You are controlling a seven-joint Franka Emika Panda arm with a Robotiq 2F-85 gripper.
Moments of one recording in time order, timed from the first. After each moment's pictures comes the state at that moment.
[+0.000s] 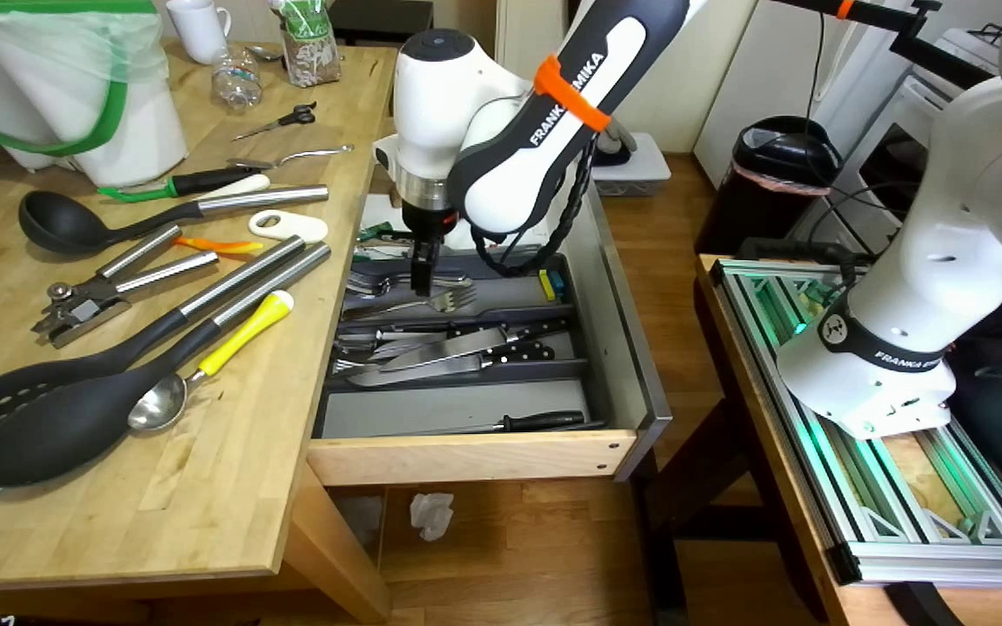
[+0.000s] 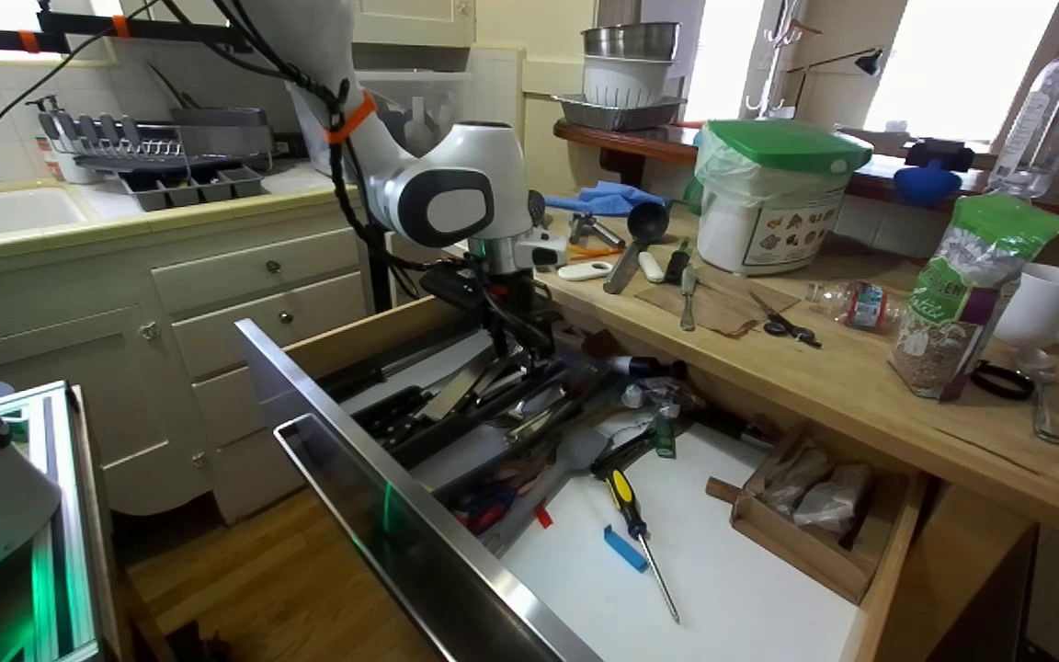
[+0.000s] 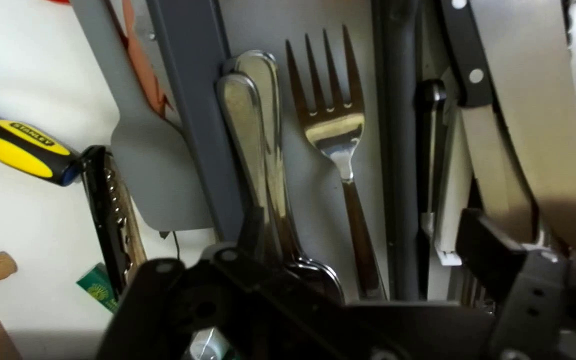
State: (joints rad) arm -0.14 0.49 -0.10 -2.11 -0.11 2.74 -0.11
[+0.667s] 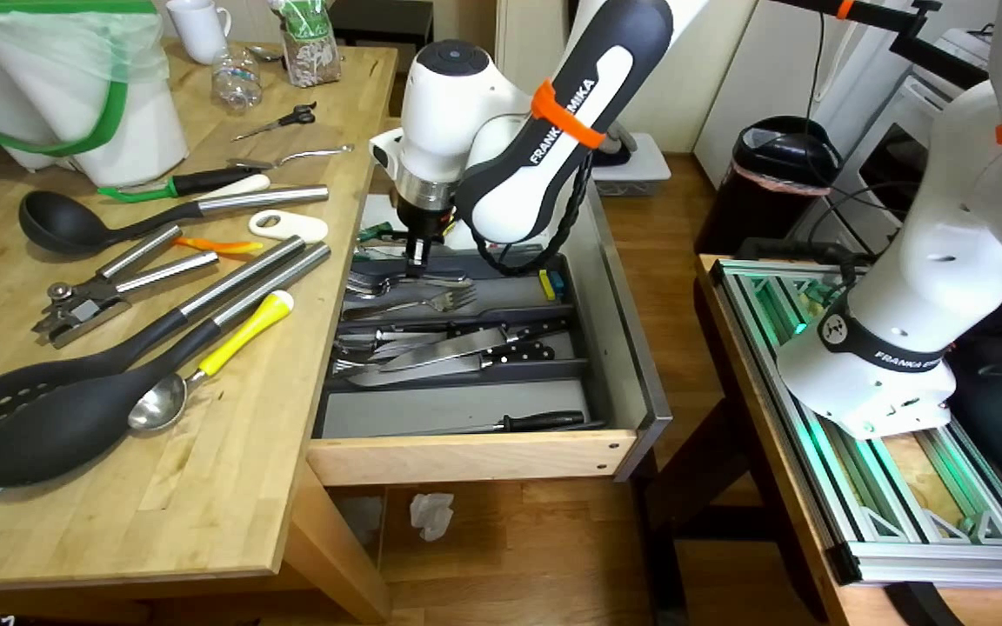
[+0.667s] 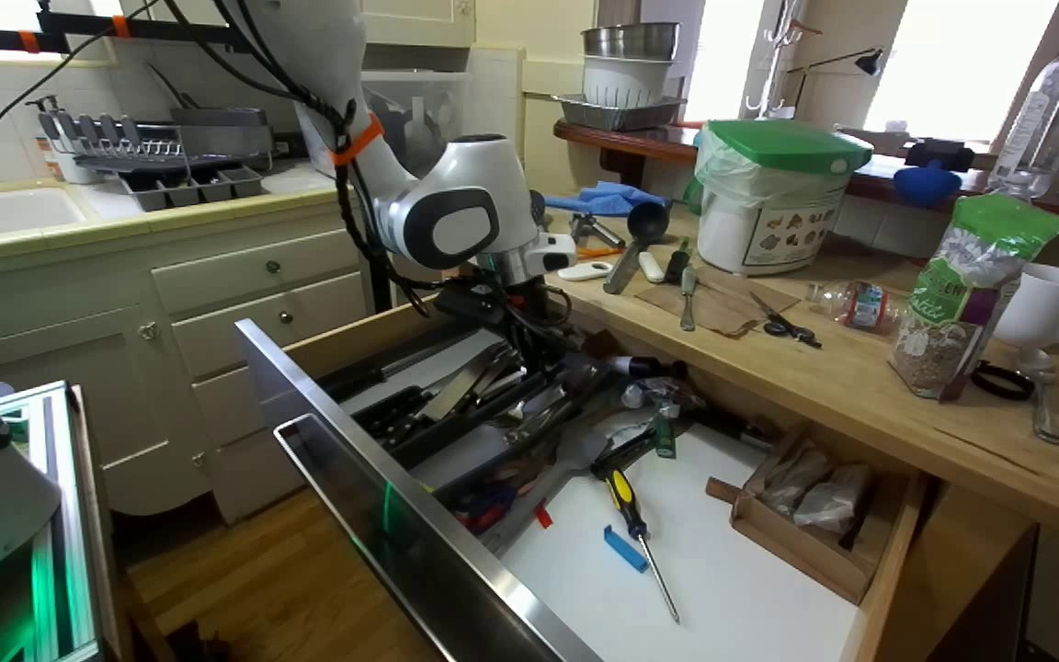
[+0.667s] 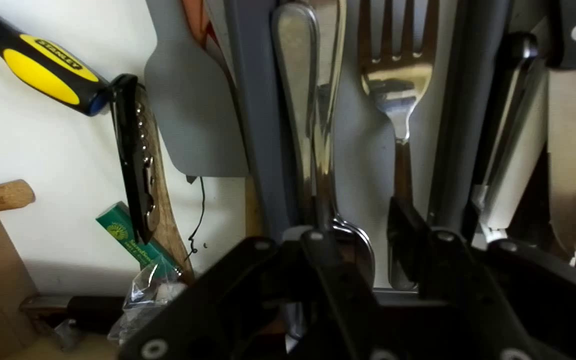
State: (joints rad) arm -0.14 0.54 -0.12 -2.10 -0.15 2.90 -0.17
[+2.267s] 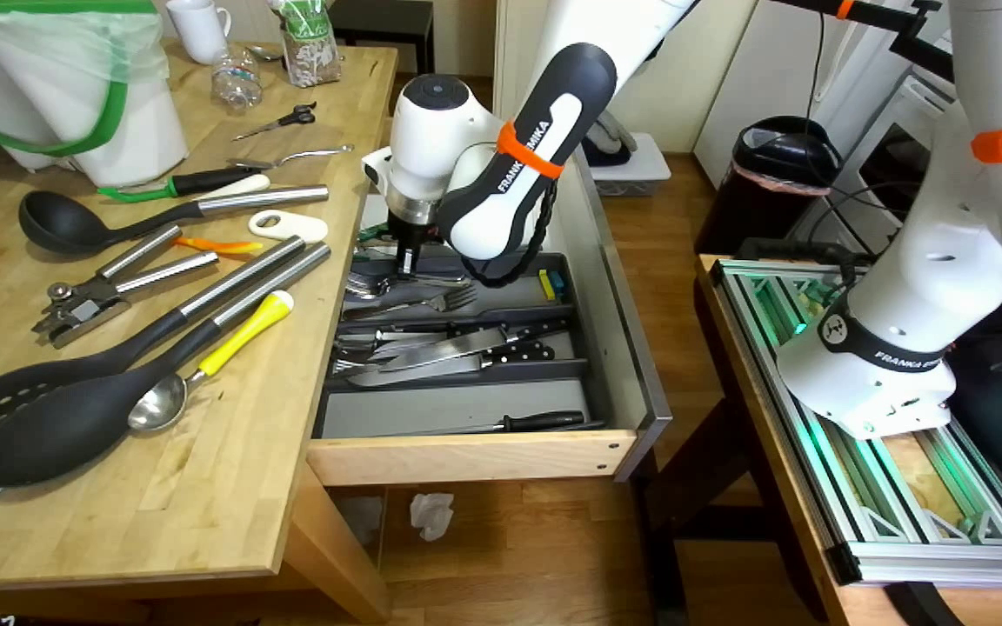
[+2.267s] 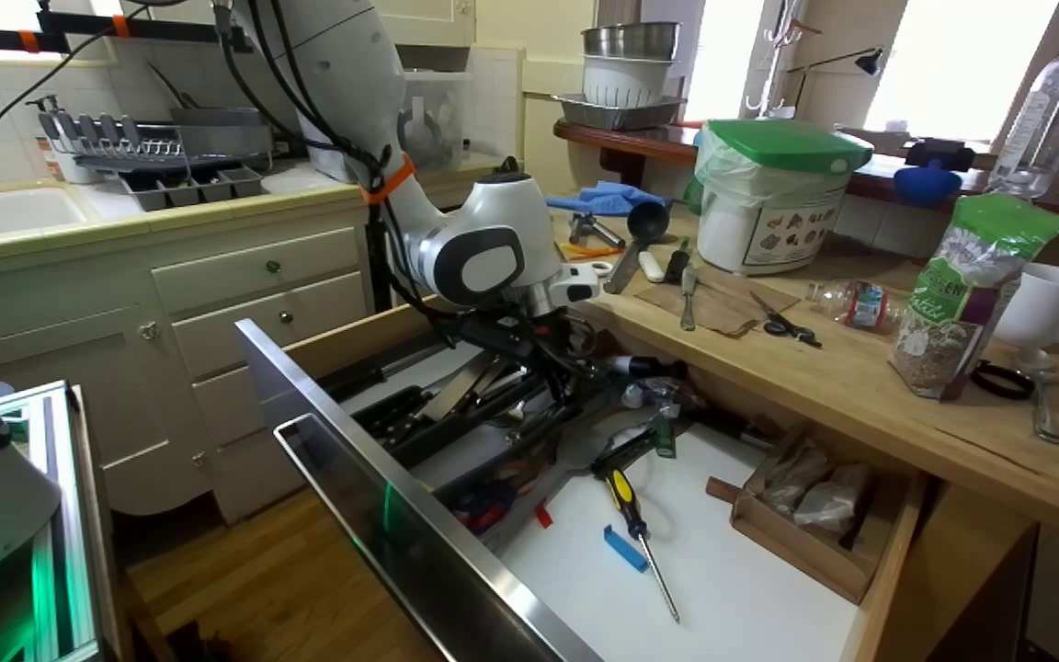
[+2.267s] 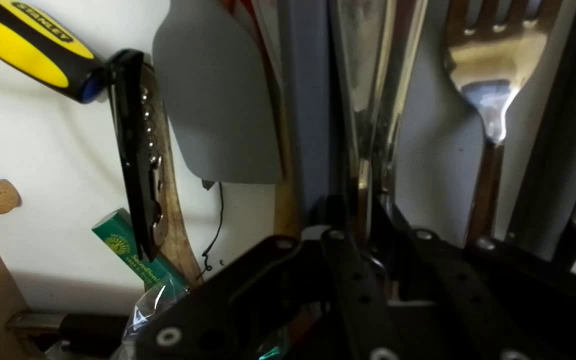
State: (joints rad) arm -0.17 0.70 -0.12 -1.96 -0.15 2.94 -0.20
